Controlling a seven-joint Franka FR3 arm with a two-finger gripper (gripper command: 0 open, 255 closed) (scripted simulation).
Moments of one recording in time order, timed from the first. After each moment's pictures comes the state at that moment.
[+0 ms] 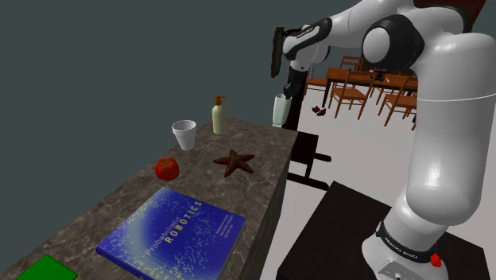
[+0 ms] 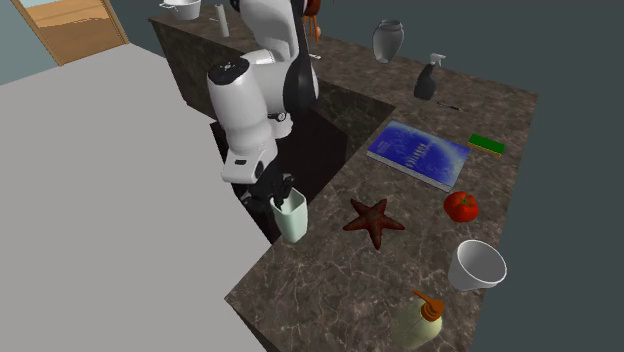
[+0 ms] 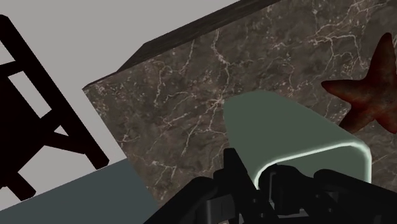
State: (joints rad) arm -0.17 0.34 -0.47 -1.66 0.31 2.08 -0.65
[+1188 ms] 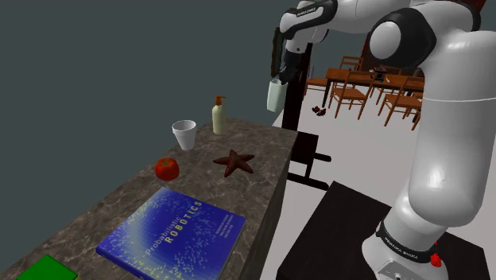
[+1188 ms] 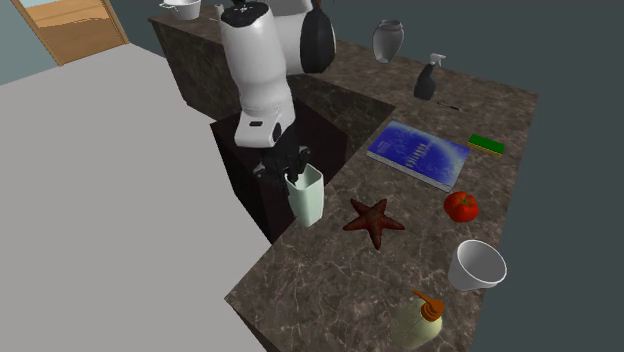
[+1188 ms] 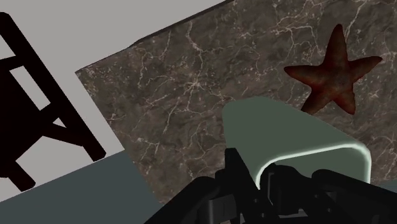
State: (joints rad) arm -0.12 0.29 -0.46 -1.53 0.26 1.92 -0.54
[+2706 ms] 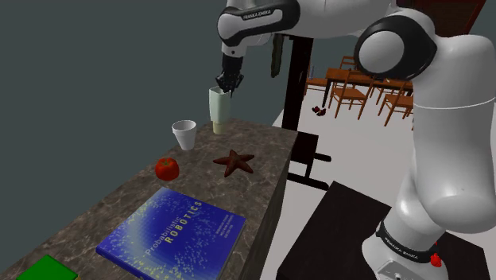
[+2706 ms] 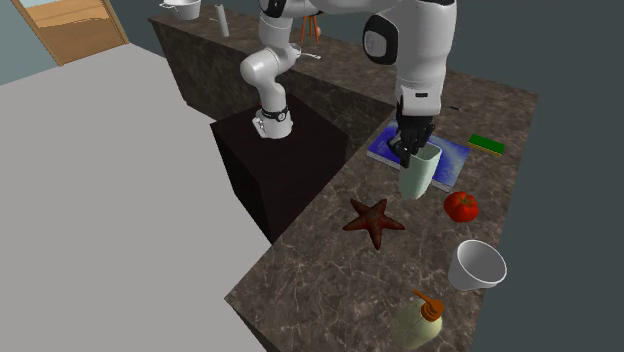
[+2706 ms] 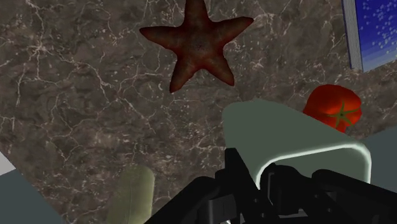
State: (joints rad) arm 0.20 0.37 -0.32 -1.40 0.16 1.93 -0.05
